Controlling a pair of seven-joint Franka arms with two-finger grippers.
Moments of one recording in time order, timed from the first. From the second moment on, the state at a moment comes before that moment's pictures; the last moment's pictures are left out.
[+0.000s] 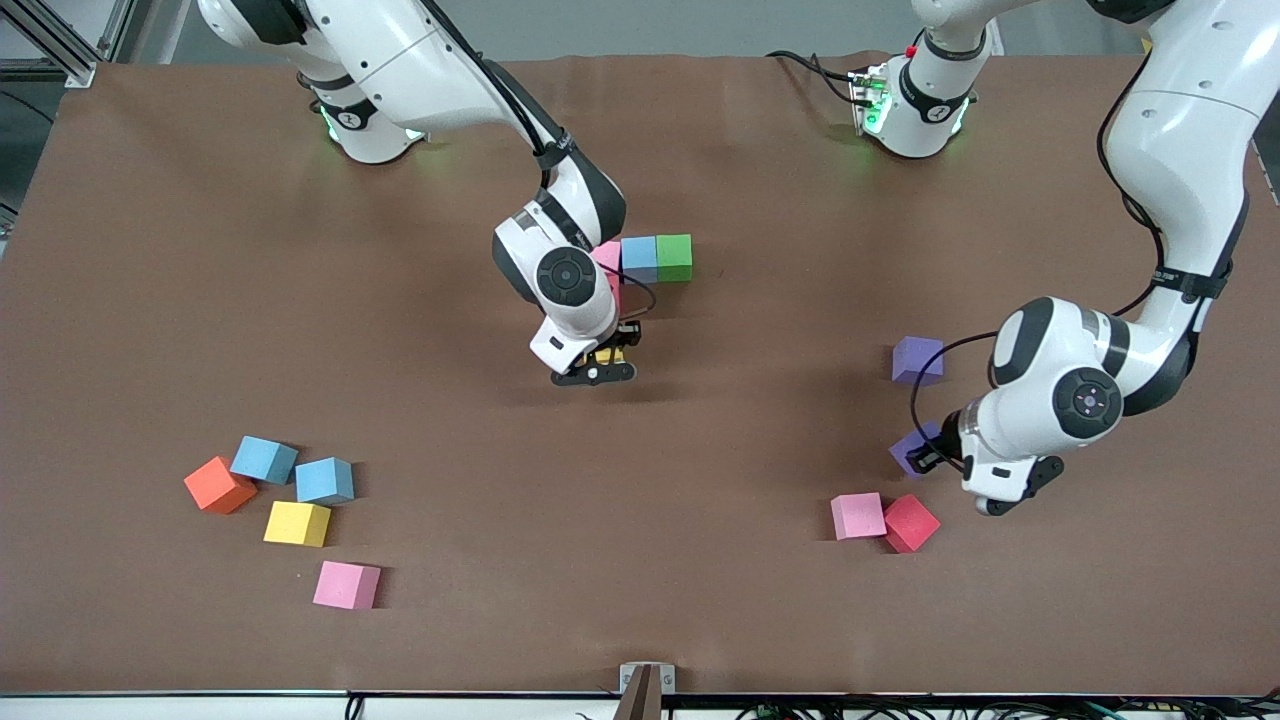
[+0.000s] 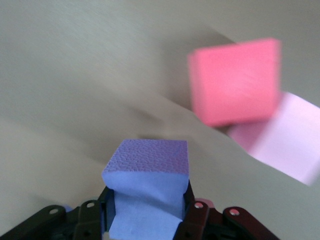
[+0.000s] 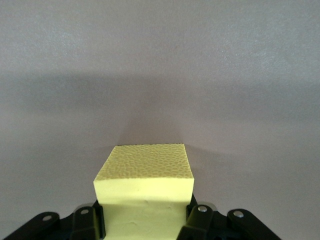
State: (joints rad) left arm 0.37 0.69 -0.65 -1.66 0.39 2.16 -0.95; right arm 0.69 0.67 0.05 -1.70 0.11 2.30 0.58
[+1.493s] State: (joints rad) left arm 0.23 0.71 -0.84 -1.70 0.31 2.19 -1.93; right arm 0.73 0.65 0.04 -1.72 0.11 2.24 0.62
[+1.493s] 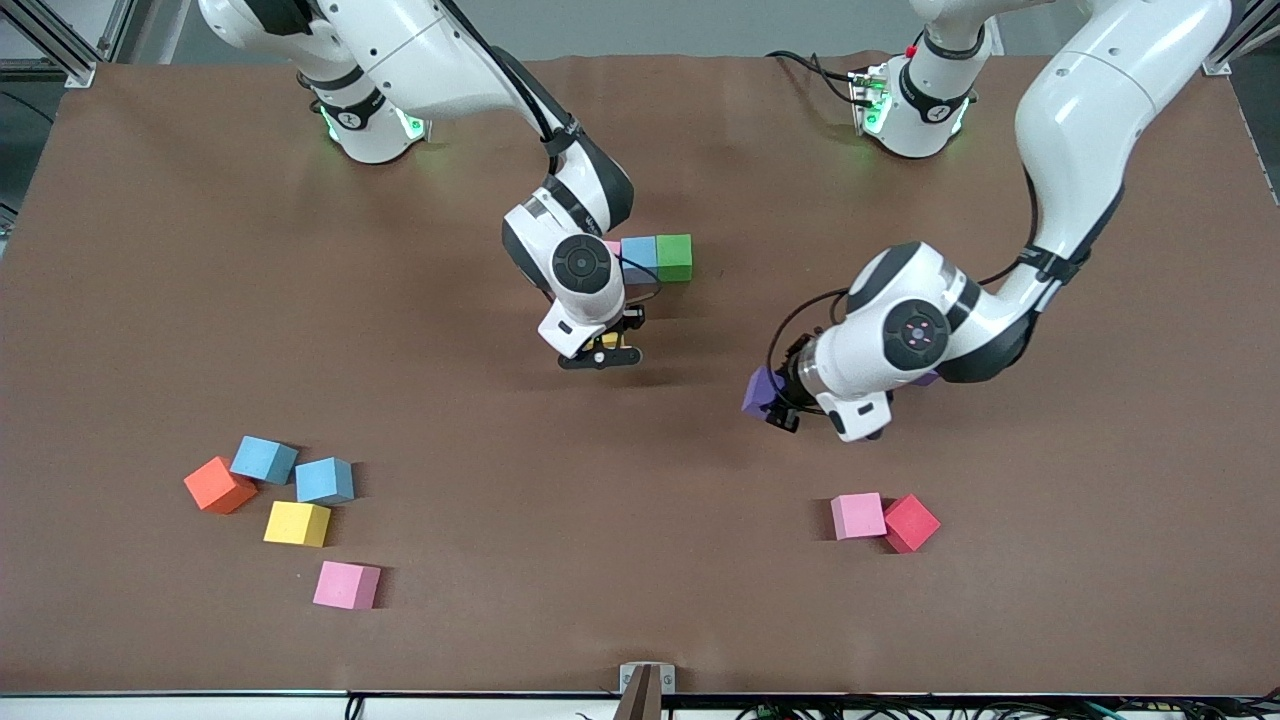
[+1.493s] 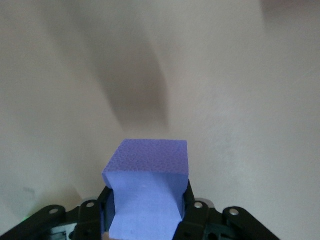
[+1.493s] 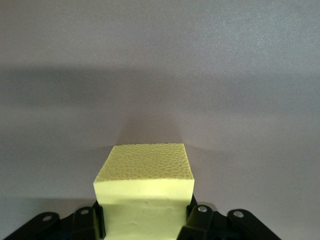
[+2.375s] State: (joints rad) left arm 0.11 0.71 -0.84 -1.73 0.31 2.22 -2.28; right arm 0.73 0.65 0.04 -1.72 0.11 2.23 0.62
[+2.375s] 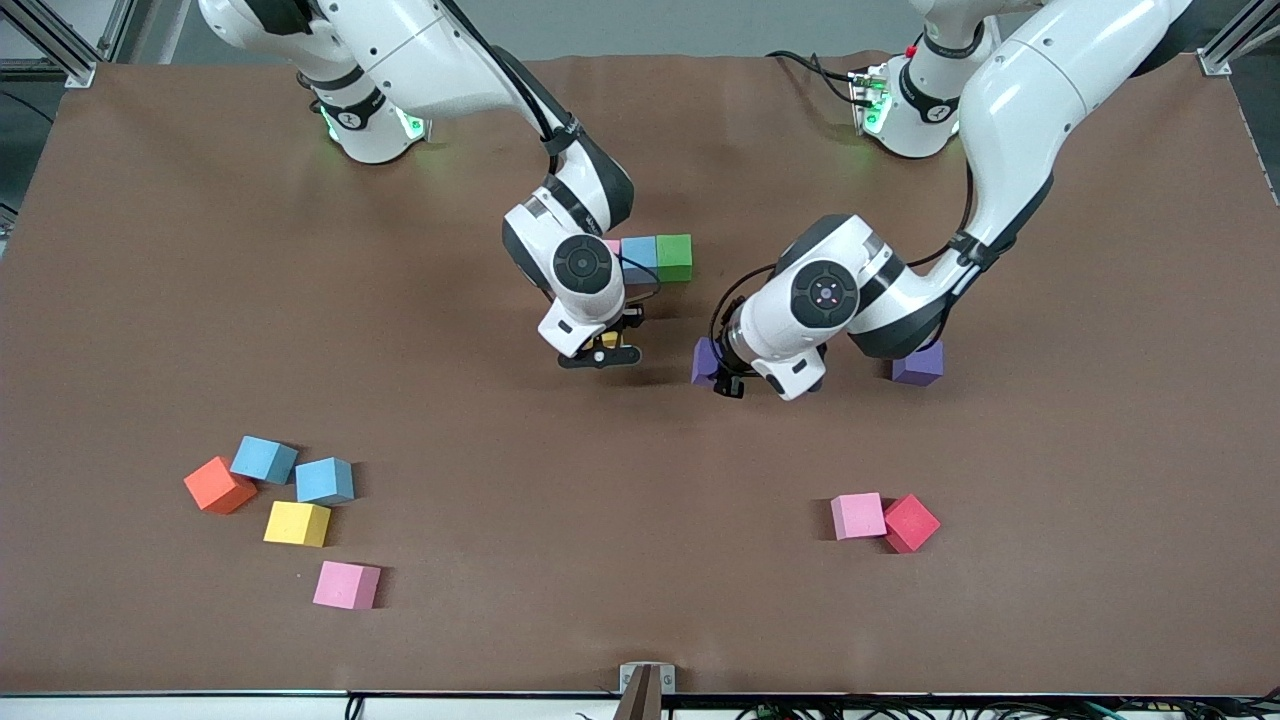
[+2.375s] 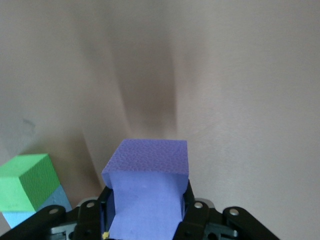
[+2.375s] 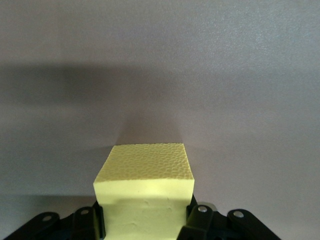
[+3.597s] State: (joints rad) left arm -0.05 0.74 -0.80 -1.76 0.41 2.25 -2.58; right arm 0.73 0.61 0.04 -1.69 0.11 2.13 0.72
